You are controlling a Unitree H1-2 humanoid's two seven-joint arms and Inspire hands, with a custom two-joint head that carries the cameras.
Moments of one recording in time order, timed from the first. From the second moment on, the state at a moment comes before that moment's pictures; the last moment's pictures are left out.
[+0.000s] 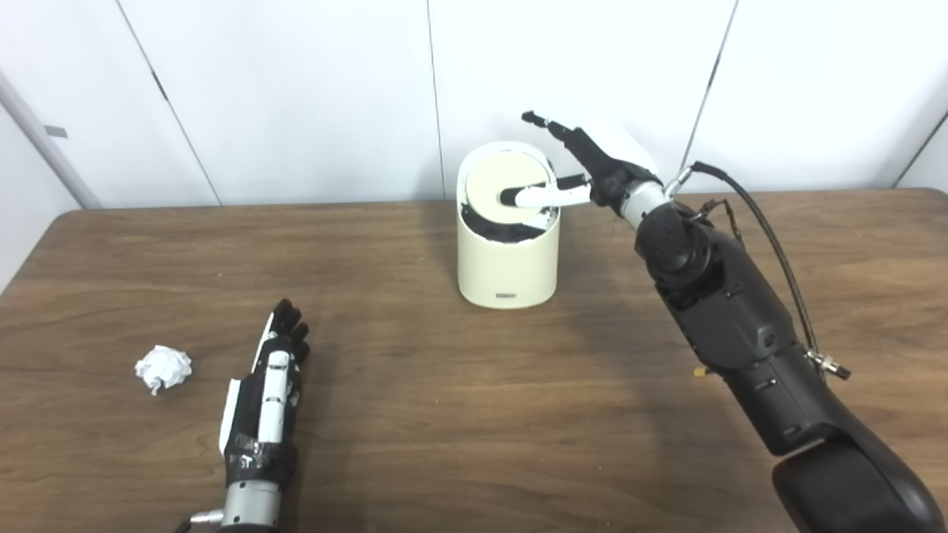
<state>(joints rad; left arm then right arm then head) 0.13 0.02 0.11 -0.16 -0.17 -0.06 -0.04 -0.76 -0.23 0.29 0.29 -0.57 0.23 0.15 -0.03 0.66</state>
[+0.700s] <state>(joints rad) 0.14 0.01 0.11 -0.17 -0.17 -0.06 -0.04 -0.80 -0.24 0.31 0.29 -0.58 0.19 0.14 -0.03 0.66</state>
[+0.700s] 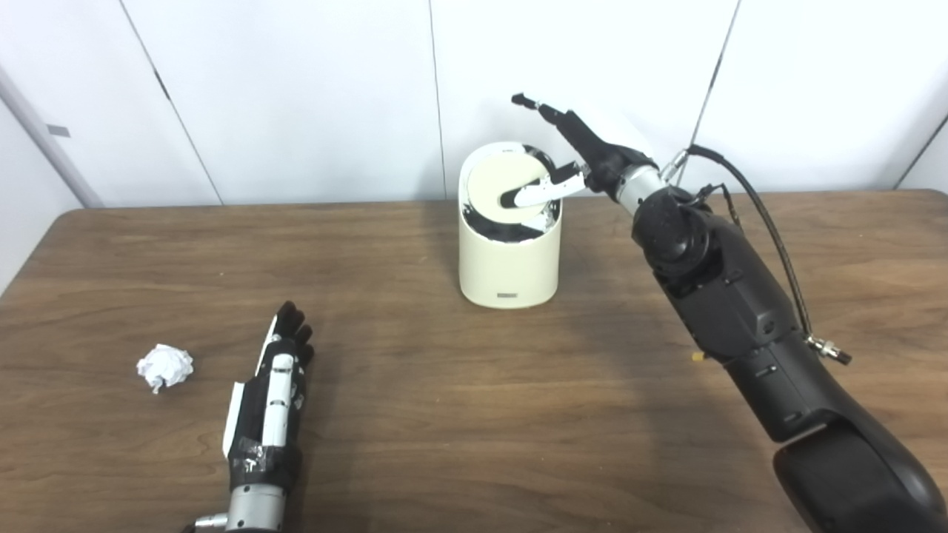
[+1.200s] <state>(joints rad) 0.14 0.01 0.11 -0.18 -0.17 -0.06 -0.04 -0.81 -0.24 0.33 0.28 -0.59 0.19 0.13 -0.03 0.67</state>
